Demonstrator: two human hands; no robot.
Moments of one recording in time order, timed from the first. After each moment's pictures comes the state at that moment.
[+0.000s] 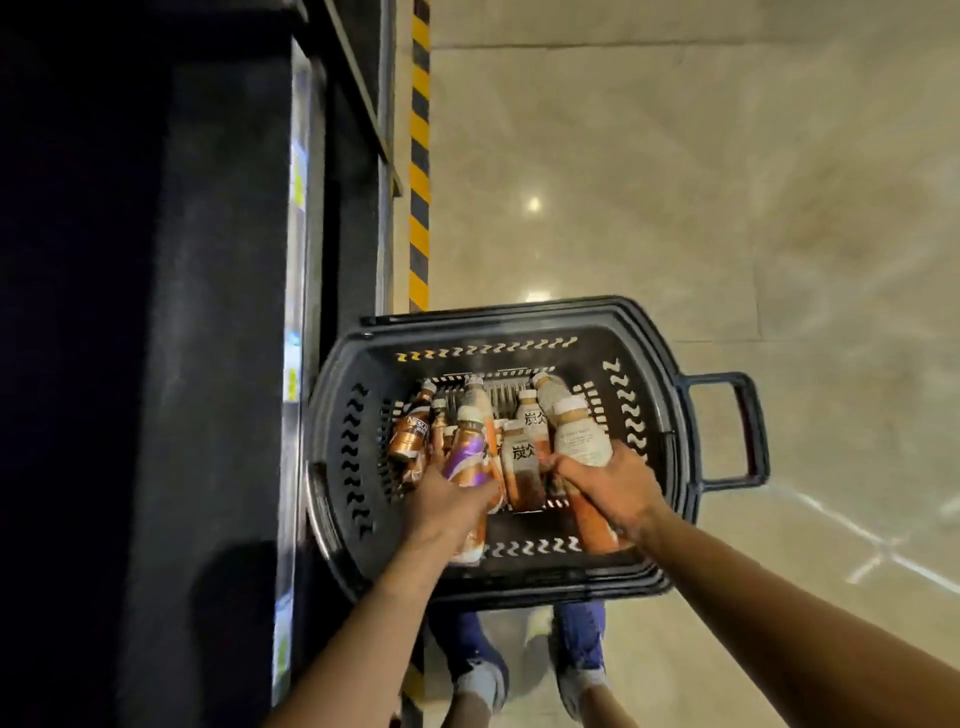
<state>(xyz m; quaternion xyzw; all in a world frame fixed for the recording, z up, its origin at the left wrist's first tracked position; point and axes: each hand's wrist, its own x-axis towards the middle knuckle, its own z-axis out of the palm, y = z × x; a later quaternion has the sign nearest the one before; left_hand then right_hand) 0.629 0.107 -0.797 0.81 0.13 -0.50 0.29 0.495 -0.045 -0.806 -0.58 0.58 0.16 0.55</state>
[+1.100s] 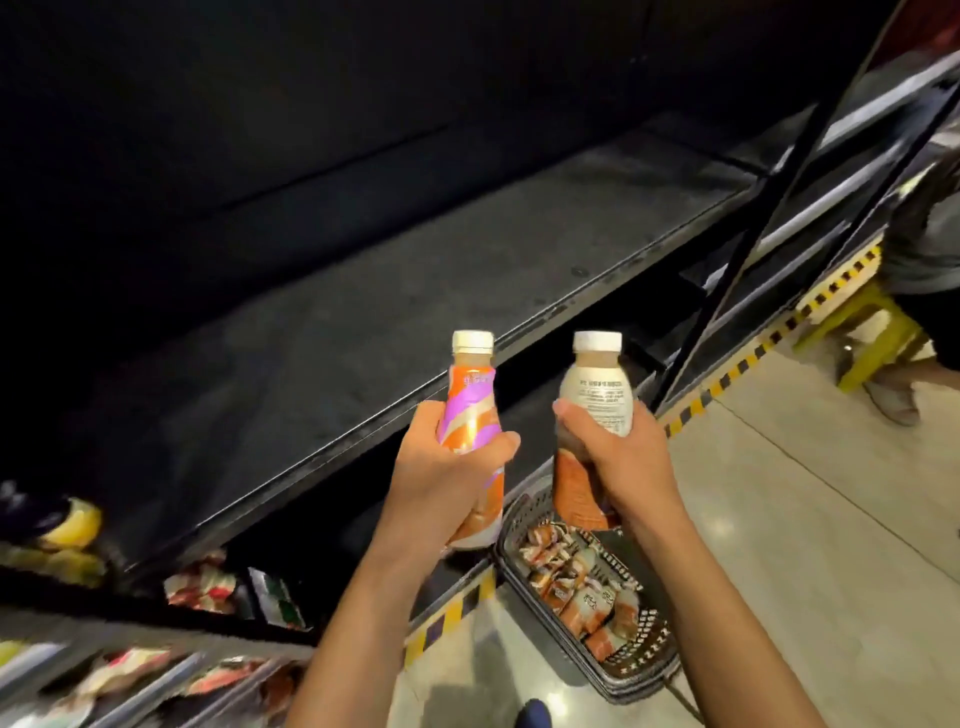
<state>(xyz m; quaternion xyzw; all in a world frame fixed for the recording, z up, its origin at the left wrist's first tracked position) 0.450 0.279 -0.099 0.74 0.23 -0.01 0.63 0.497 0.114 -0.139 -0.76 0.10 0.01 0.64</state>
